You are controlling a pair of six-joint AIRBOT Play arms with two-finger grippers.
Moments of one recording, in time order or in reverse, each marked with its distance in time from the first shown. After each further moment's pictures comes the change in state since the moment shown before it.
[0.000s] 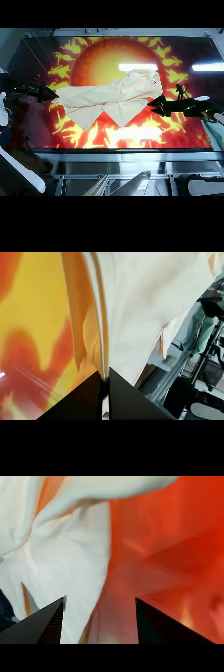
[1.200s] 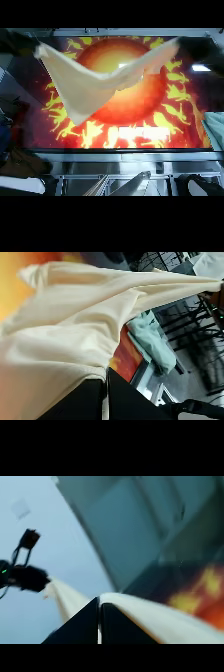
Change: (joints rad) left arm -0.061 0.612 0.138 -0.478 -0.013 0.096; right arm -0.102 0.741 0.167 0.596 0.113 -0.566
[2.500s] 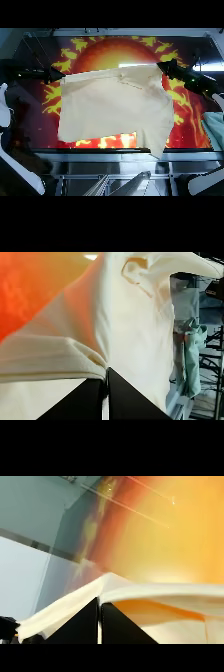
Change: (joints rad) left arm -0.050 -0.544 -0.095 0.264 -0.204 -0.033; right arm 0.051 -0.971 0.300 -0.042 -0.121 0.083
